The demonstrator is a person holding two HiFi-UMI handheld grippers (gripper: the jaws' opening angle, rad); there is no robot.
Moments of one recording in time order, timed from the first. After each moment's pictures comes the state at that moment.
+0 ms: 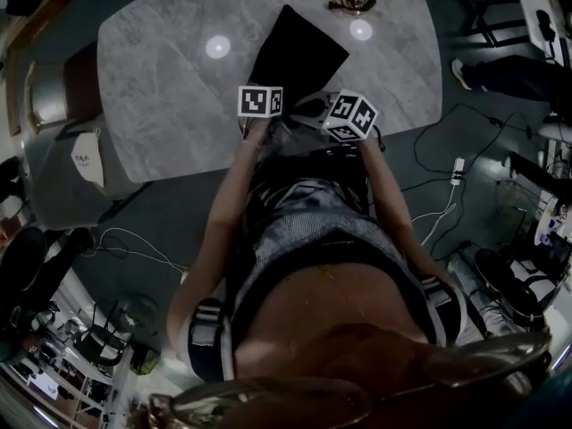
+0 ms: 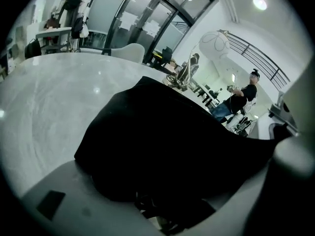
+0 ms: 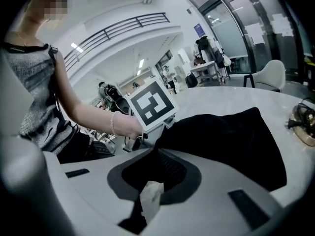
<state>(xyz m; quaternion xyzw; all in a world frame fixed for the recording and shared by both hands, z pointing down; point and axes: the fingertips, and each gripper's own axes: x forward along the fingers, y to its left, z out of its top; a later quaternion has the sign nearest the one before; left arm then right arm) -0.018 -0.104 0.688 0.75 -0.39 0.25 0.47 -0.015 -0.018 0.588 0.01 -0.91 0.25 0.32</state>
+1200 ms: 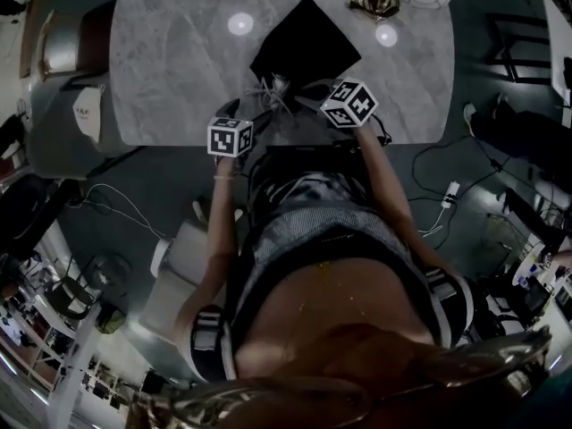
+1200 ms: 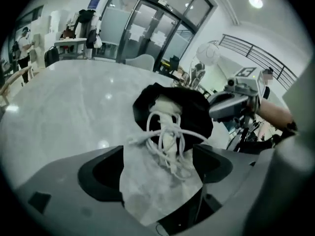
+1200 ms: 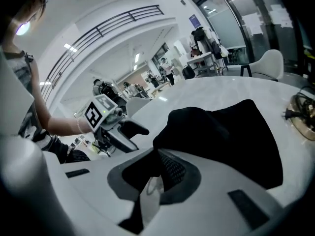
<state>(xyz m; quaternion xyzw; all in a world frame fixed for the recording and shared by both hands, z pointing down) -0.076 -0.007 0.672 0.74 -0.46 0.23 0.44 0.008 -0.047 0.618 0.01 -0.89 0.28 0.35</state>
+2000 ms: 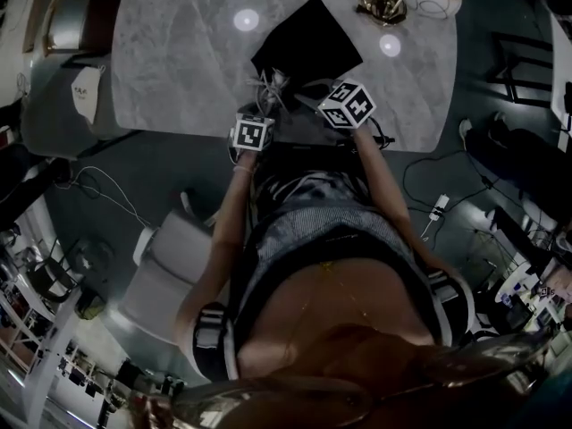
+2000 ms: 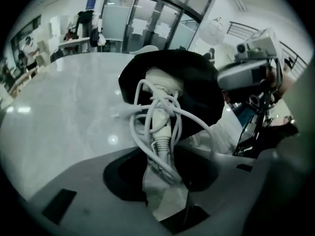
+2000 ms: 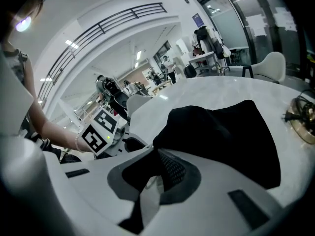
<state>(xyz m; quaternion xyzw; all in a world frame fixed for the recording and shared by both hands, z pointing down) -0.033 0.010 0.720 0.70 -0.48 0.29 0.45 0.012 -0.045 0.622 0.00 -0.89 0.26 0.36</state>
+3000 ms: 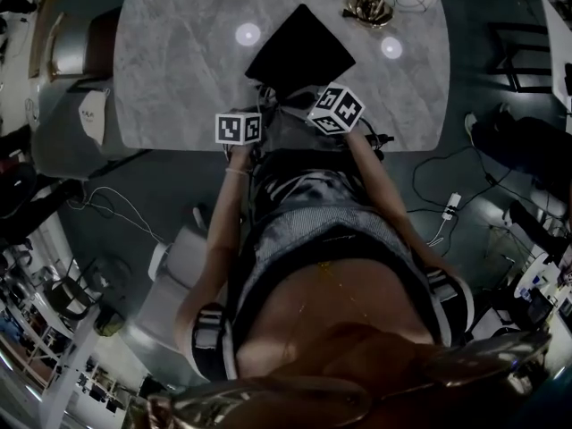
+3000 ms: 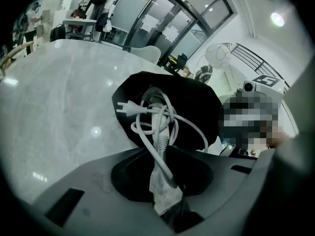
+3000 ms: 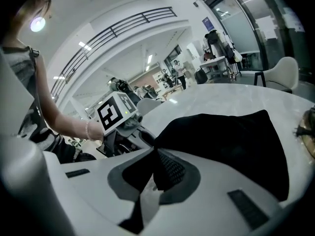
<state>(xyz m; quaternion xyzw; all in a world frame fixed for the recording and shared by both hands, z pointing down) -0.030 -0.024 0.671 0.70 -0.44 0.20 0.52 -0.006 -0.032 0.594 -0.05 -0.91 0.24 0.33</state>
